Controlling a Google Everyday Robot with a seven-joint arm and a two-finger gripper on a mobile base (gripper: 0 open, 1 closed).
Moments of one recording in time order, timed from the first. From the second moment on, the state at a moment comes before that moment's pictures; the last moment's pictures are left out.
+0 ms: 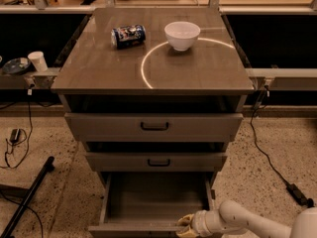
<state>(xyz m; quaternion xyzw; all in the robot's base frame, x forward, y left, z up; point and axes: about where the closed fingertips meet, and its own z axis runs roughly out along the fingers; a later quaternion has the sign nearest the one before) 0.414 -0.108 0.182 -0.54 0.73 0.32 0.27</state>
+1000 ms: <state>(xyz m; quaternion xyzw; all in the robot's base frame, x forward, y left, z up) 0.414 -0.108 0.182 -0.54 0.73 0.32 0.27</state>
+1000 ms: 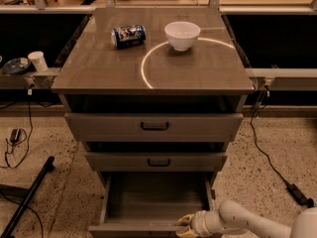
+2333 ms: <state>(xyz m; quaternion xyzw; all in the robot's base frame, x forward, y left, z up) 0.447 -0.106 0.181 -0.55 0.72 0.32 0.28</state>
